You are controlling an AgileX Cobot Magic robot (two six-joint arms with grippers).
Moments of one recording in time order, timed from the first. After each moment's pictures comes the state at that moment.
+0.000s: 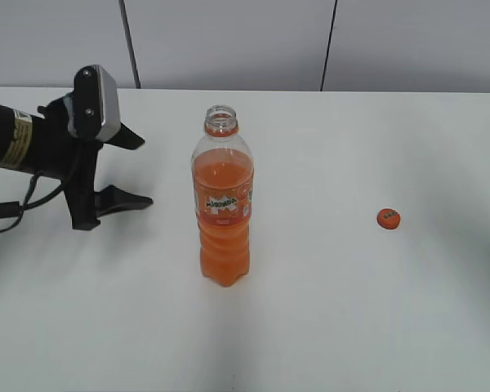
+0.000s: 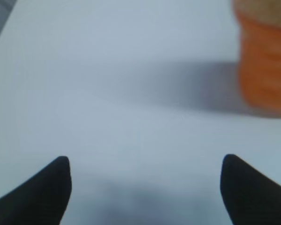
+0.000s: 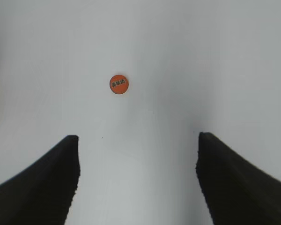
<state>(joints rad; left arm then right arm) -0.15 1.80 -0.90 1.75 -0.64 -0.67 0.22 1.18 -1.00 -0.06 0.88 0.07</state>
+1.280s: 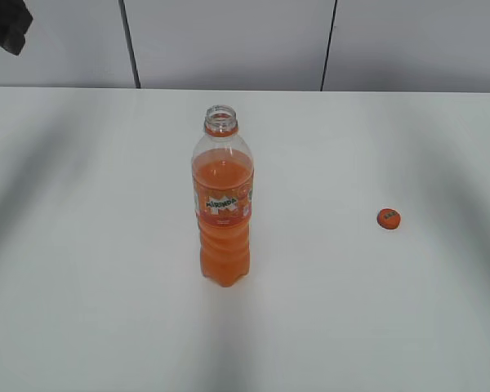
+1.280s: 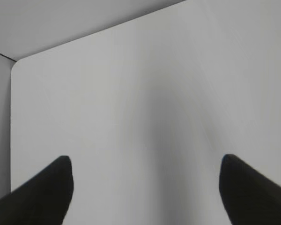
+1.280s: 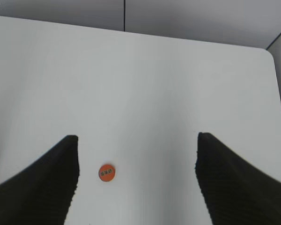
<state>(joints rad) -0.14 1.70 -1.51 0.35 0.86 -0.07 0.22 1.30 -1.32 -0.15 0.85 0.07</state>
